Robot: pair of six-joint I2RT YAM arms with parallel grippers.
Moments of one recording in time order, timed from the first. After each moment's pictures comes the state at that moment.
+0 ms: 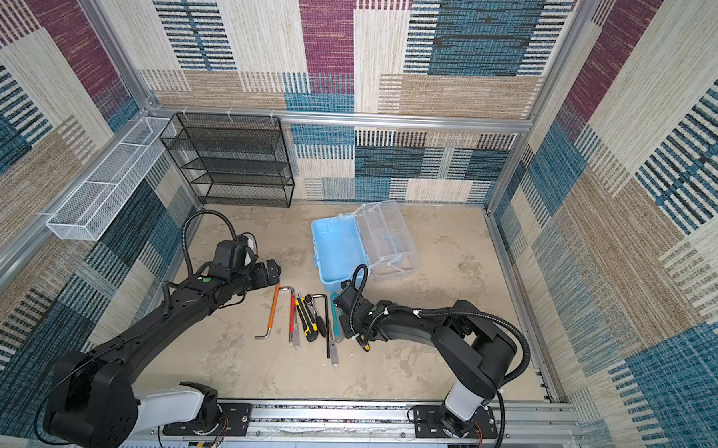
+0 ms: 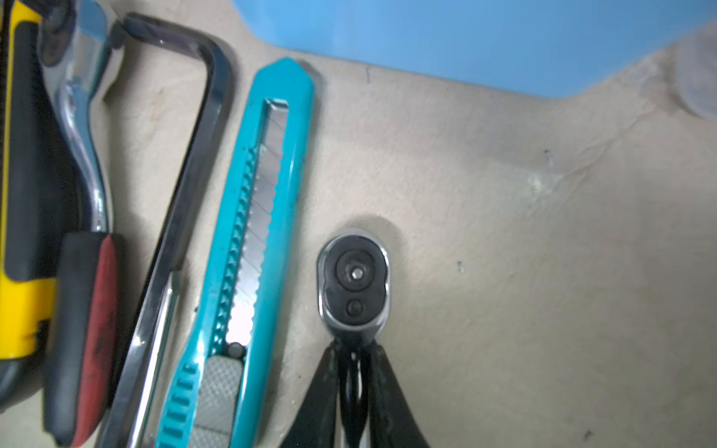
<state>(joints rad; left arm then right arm) -0.26 1.26 0.84 -0.38 0.00 -0.47 0.88 1.67 0.83 -0.27 0.20 0.40</state>
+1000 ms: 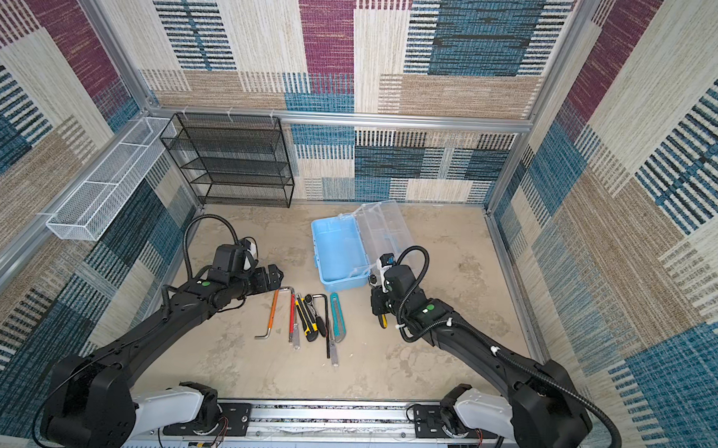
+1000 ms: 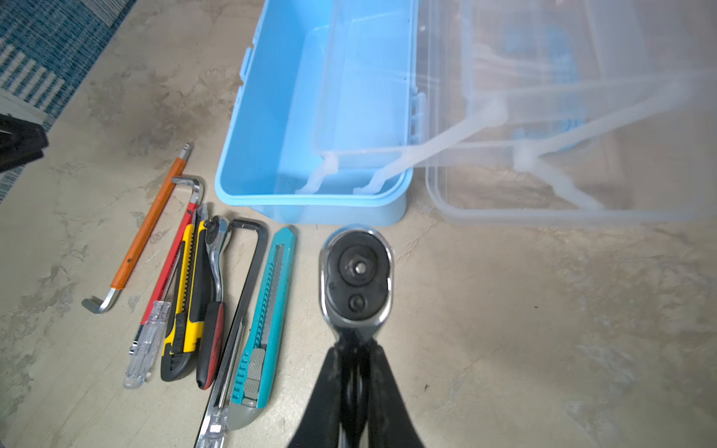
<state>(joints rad) -0.26 1.24 0.80 -0.38 0.06 -0.46 0.59 1.17 0.72 -0.24 0.00 0.34</state>
